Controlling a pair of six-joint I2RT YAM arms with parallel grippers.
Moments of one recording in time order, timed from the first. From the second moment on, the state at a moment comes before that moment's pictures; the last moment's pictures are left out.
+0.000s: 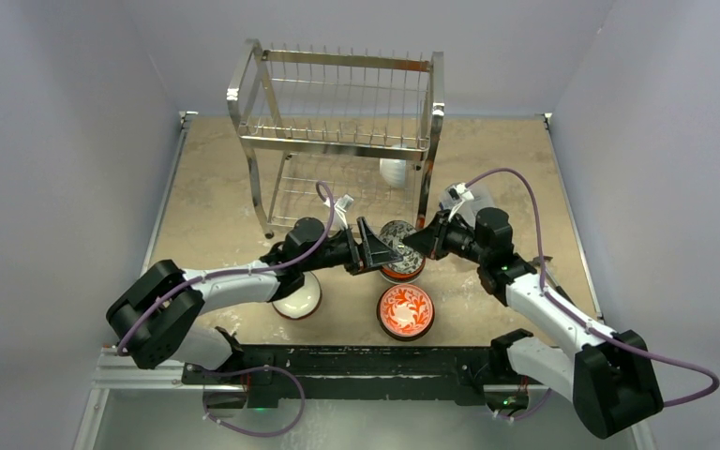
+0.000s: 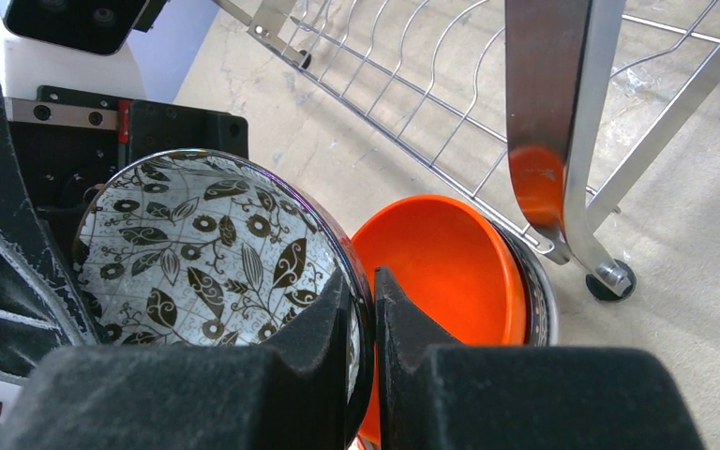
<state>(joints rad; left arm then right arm) -0.80 1.41 0.56 0.63 0.42 -1.16 0.36 1.03 0.46 0.24 -0.58 0.54</state>
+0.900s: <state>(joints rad) -0.83 1.42 0.56 0.74 0.39 -1.18 0.36 0.97 0.46 0.22 -0.62 0.54</state>
